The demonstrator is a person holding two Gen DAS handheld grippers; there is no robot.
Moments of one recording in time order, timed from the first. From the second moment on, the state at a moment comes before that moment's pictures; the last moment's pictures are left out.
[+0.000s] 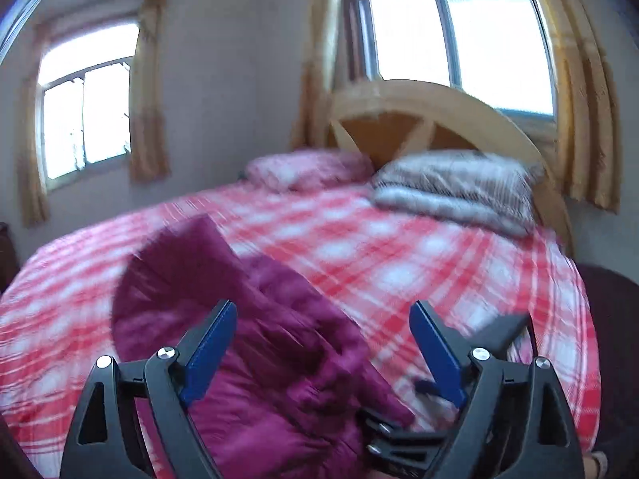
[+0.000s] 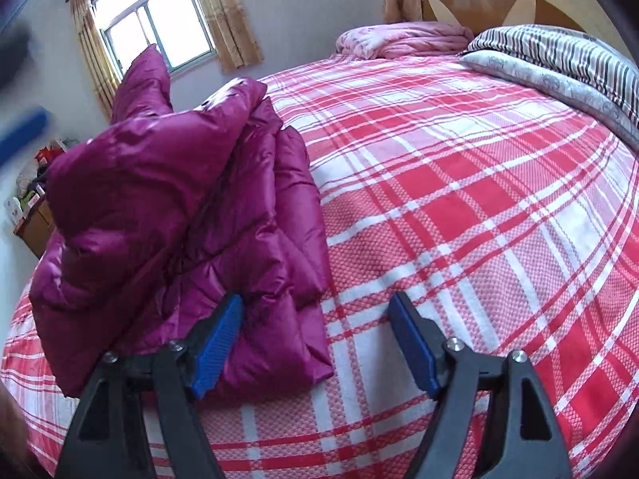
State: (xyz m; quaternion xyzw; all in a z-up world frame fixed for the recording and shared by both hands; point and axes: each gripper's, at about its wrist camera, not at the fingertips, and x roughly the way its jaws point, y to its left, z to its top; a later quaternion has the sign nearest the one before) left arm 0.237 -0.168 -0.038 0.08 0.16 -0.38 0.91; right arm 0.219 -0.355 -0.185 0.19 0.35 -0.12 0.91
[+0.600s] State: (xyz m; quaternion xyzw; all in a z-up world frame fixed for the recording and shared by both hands) left arm 0.331 -0.154 -0.124 0.11 0.26 -0.29 0.91; right arm 0.204 -0.371 -0.117 0.25 0.23 -0.08 0.94
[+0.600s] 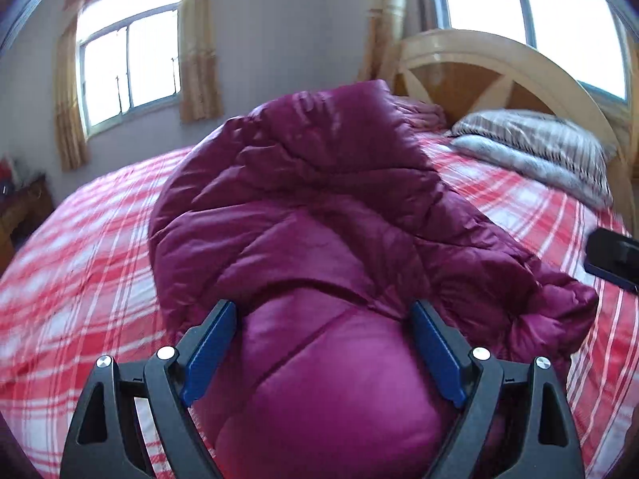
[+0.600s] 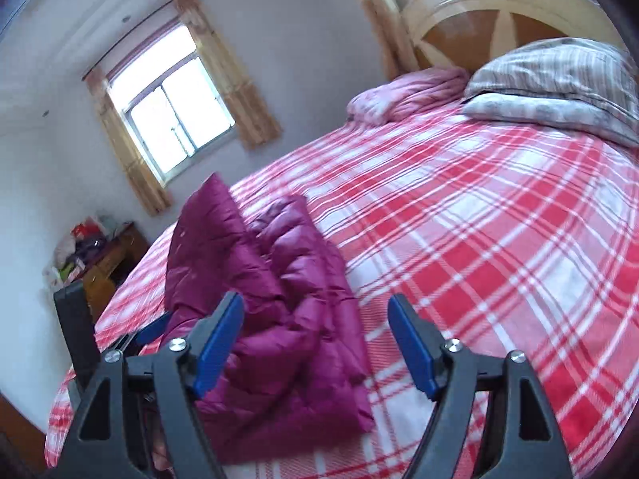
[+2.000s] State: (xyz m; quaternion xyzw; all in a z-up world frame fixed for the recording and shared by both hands) left arm 0.384 -0.158 -0.112 0.11 0.26 -0.21 0.93; right arm 0.282 -0.405 -0.149 0.22 0.36 -0.09 0.90
